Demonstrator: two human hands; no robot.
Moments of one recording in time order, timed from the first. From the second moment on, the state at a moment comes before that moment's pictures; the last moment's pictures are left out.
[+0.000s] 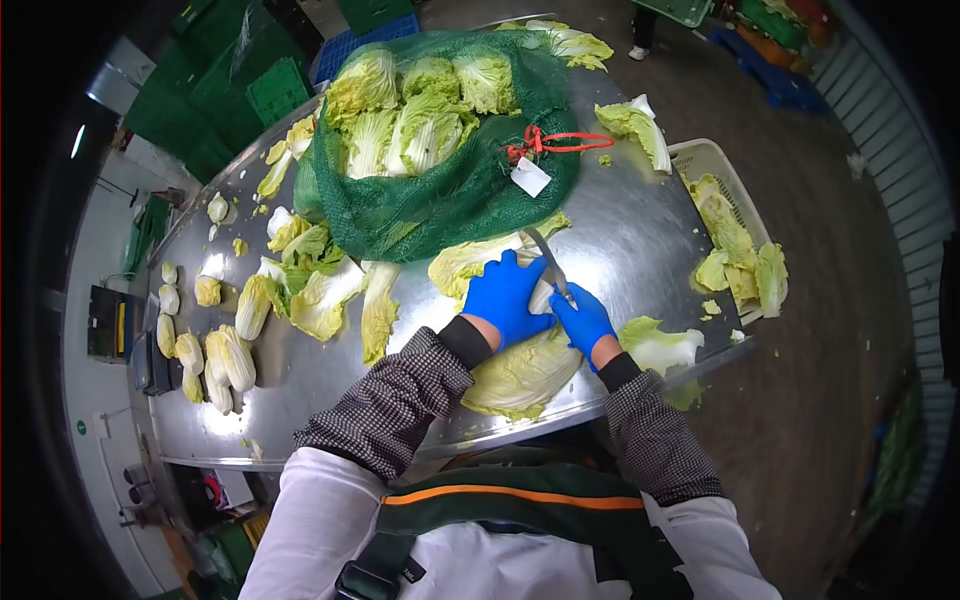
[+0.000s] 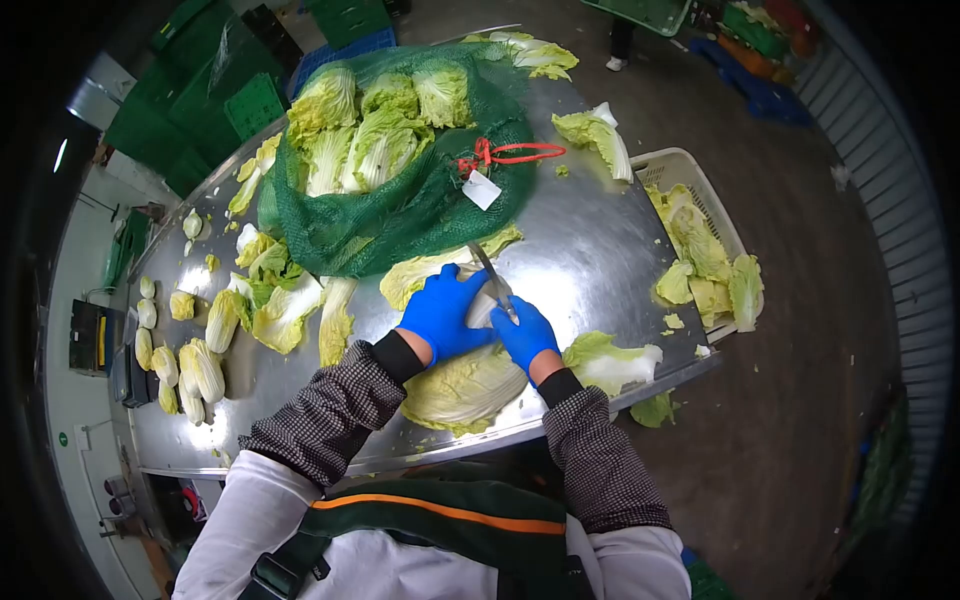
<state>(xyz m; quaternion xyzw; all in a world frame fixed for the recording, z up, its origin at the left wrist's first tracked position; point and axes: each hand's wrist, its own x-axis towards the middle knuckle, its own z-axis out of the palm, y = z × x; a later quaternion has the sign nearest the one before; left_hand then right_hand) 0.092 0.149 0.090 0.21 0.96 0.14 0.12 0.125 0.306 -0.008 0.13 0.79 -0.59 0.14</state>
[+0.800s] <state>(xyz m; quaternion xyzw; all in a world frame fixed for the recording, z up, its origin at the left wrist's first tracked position) 0.132 0.109 0.088 0.15 0.90 0.41 -0.03 0.168 0.280 0.003 0.16 0.76 -0.62 0.04</state>
